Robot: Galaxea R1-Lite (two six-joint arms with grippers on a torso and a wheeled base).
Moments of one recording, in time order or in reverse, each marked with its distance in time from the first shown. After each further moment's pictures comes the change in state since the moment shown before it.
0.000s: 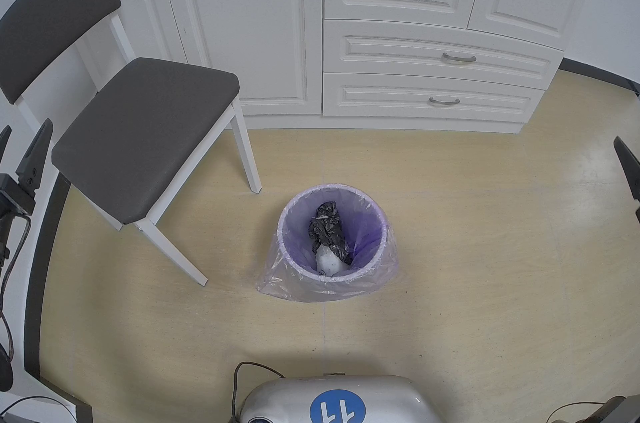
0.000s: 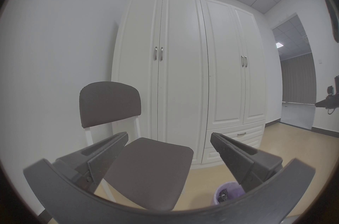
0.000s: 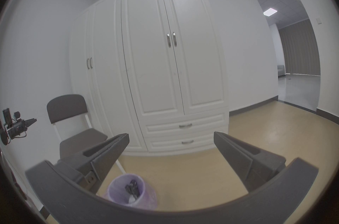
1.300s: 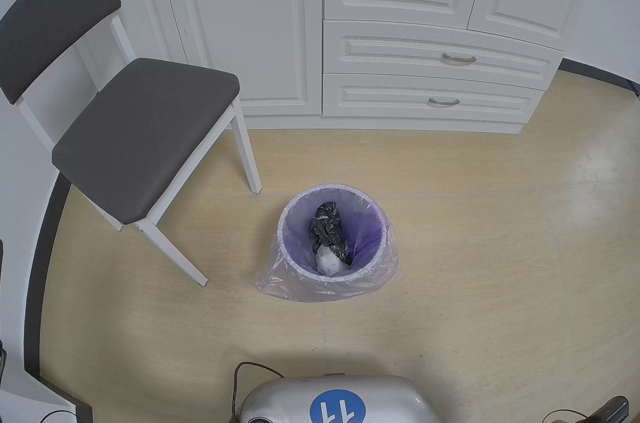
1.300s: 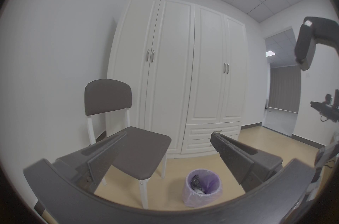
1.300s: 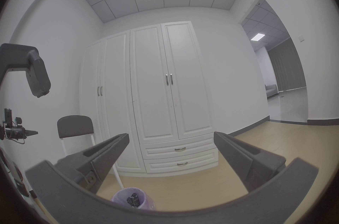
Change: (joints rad) left arm -0.038 -0.796 0.013 0.847 -0.071 -0.057; right arm -0.045 -0.905 -0.010 0.650 -0.032 0.003
